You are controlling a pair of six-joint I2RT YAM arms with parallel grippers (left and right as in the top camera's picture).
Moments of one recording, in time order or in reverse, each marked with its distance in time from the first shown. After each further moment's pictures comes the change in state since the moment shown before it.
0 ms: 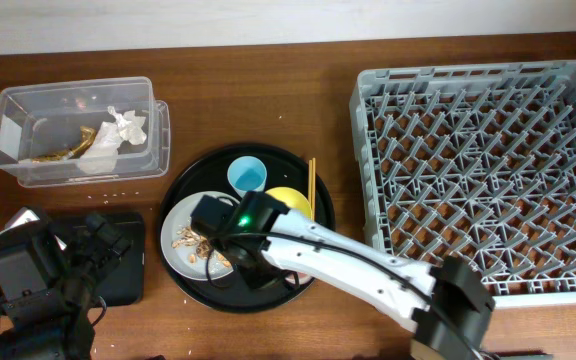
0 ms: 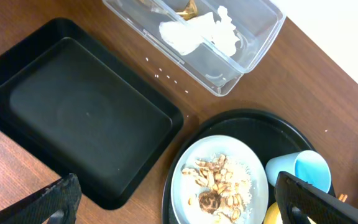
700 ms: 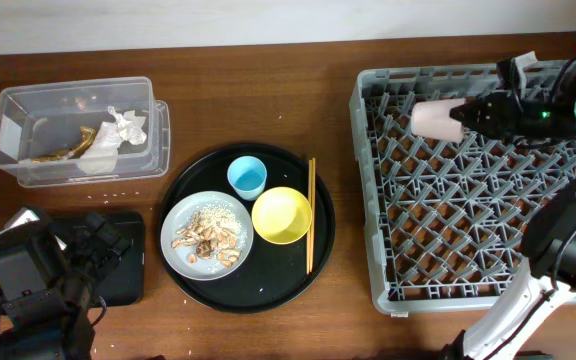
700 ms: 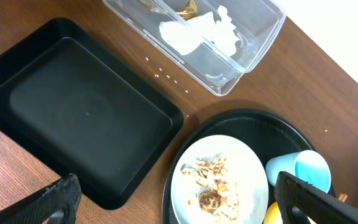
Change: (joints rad) left arm 0.000 0.000 0.000 0.000 0.000 0.000; right arm -1.475 0.227 0.278 -0.292 -1.258 -1.190
